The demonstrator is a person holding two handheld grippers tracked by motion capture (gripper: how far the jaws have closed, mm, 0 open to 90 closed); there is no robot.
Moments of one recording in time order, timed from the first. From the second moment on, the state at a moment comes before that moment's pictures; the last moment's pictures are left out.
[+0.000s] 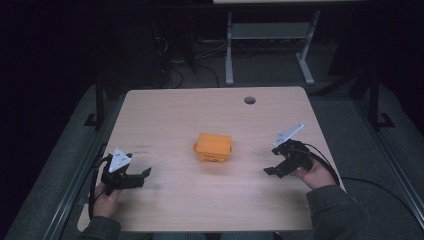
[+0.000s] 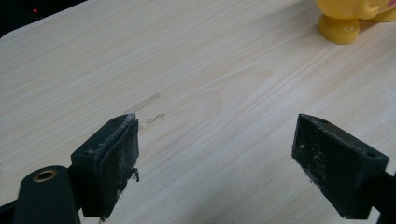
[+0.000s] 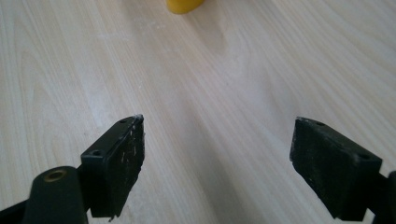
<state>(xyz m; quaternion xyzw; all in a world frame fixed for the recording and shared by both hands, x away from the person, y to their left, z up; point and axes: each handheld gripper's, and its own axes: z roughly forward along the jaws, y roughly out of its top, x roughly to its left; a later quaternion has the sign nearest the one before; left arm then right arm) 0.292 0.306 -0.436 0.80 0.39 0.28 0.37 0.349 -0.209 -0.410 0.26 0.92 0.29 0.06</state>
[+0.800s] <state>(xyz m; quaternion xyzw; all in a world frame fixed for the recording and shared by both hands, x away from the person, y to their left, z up) 0.292 0.305 -0.437 0.80 0.39 0.27 0.36 0.325 -0.233 -0.435 0.28 0.91 0.30 0.05</state>
